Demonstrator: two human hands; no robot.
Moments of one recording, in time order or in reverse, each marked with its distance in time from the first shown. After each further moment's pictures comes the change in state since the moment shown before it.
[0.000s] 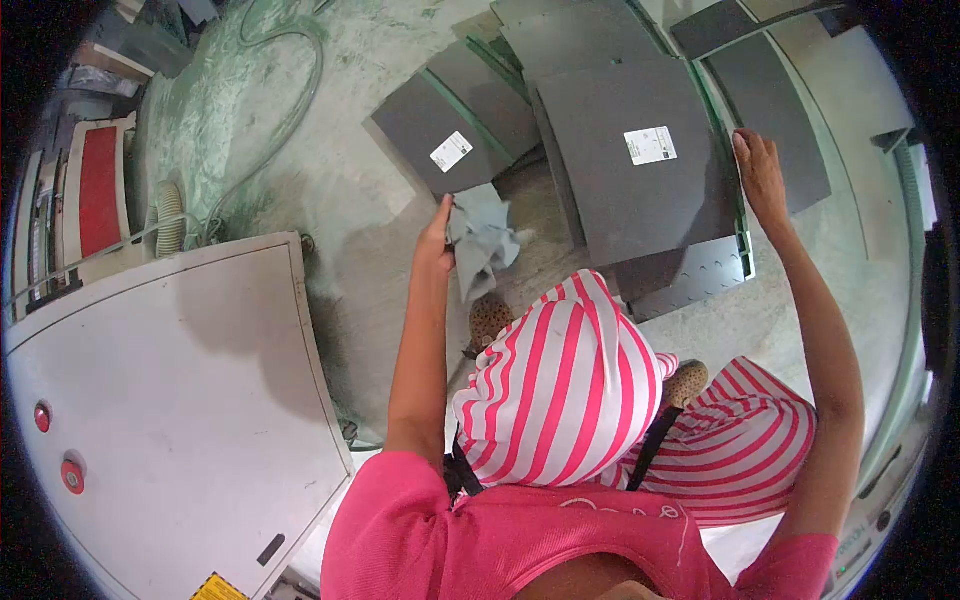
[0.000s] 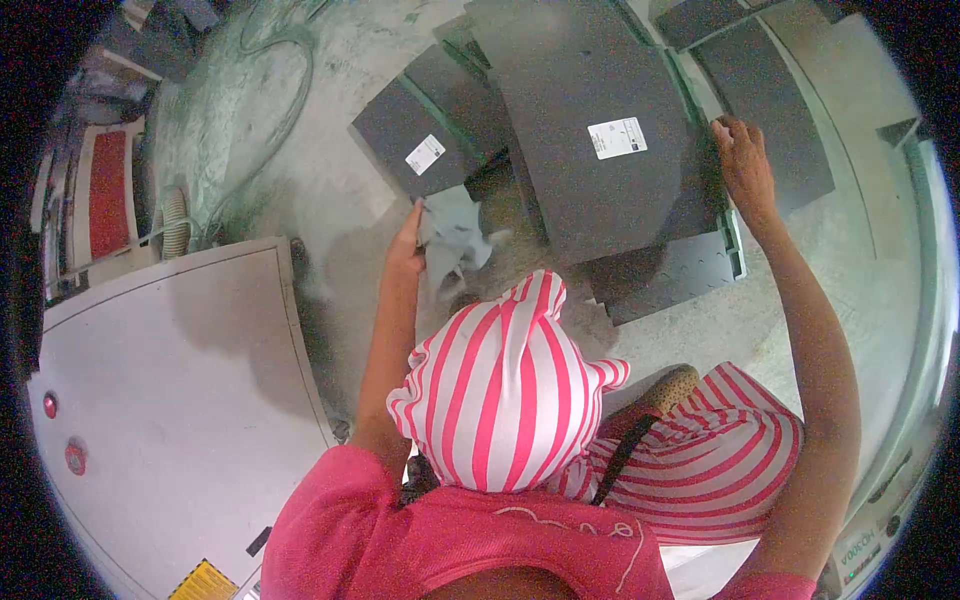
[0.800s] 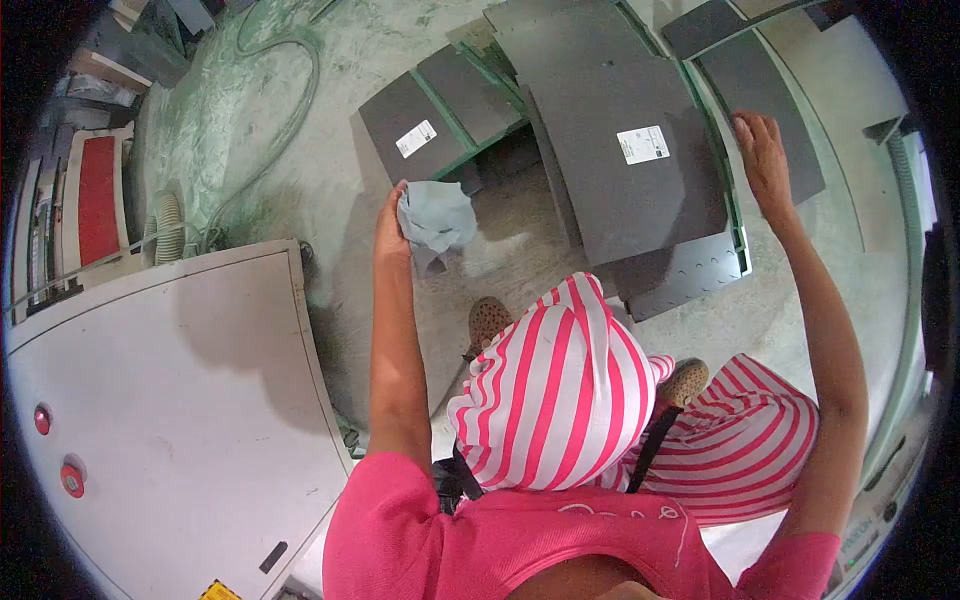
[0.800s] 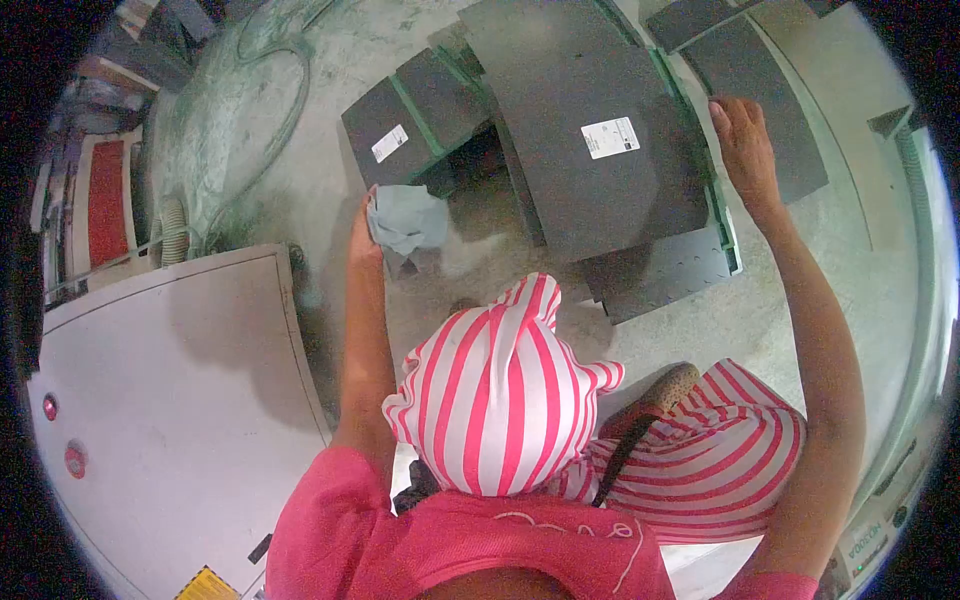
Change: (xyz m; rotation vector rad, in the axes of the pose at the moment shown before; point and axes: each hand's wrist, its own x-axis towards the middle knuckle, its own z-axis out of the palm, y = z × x) left_hand 0.019 0.054 -0.032 -0.054 0.100 0.247; right_hand 0.006 -0.022 -0.022 0.074 0.143 -0.168
